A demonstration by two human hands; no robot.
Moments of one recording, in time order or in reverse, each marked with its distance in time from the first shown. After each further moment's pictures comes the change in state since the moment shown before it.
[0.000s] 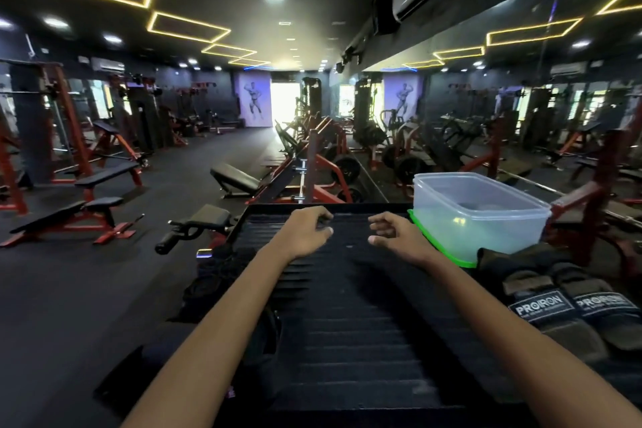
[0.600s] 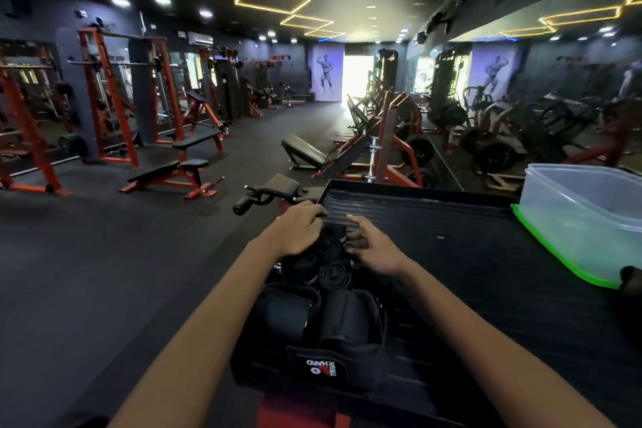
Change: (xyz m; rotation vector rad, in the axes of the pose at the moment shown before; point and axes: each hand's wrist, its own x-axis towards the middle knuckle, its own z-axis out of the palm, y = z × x) left_hand -0.072 -0.113 -0.073 0.179 0.012 -0.202; right_hand 0.032 -0.057 0.184 0.219 -0.401 -0.030
